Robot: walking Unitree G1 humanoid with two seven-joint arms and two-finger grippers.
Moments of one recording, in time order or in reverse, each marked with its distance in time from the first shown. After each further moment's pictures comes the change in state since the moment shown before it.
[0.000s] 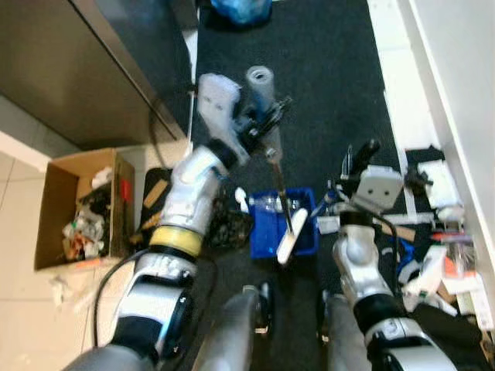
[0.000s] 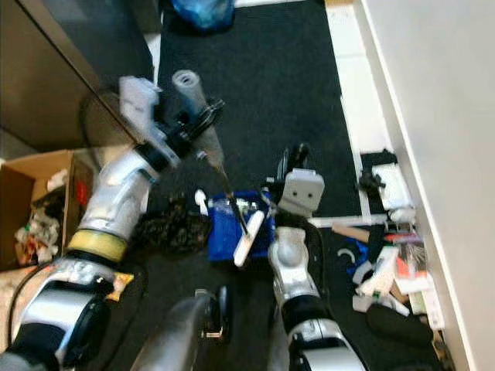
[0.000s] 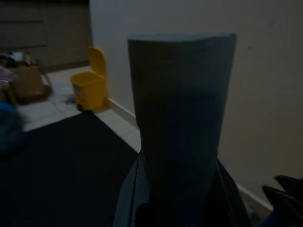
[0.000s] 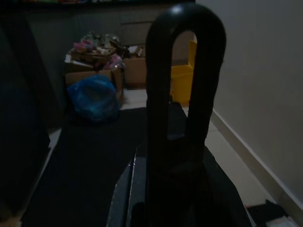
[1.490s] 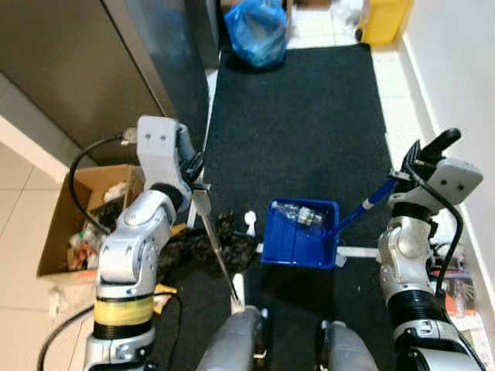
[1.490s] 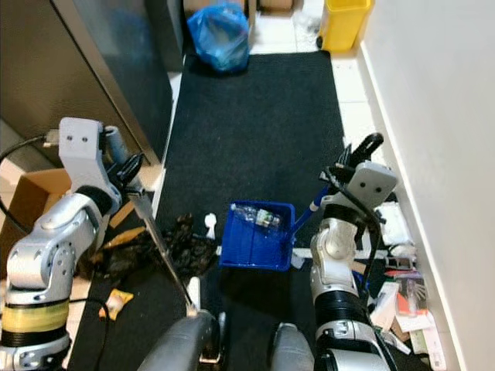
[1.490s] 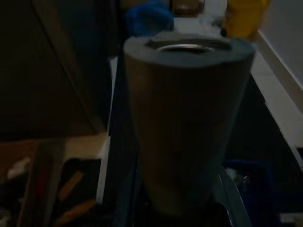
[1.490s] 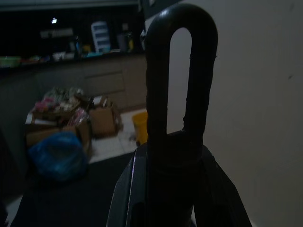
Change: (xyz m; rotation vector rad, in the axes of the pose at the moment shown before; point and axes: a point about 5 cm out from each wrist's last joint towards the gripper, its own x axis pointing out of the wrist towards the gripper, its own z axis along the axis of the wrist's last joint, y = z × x) left arm -0.102 0.000 -0.026 -0.120 0.483 0.729; right arm 0.022 -0.076 0.022 0.110 -0.019 -0.224
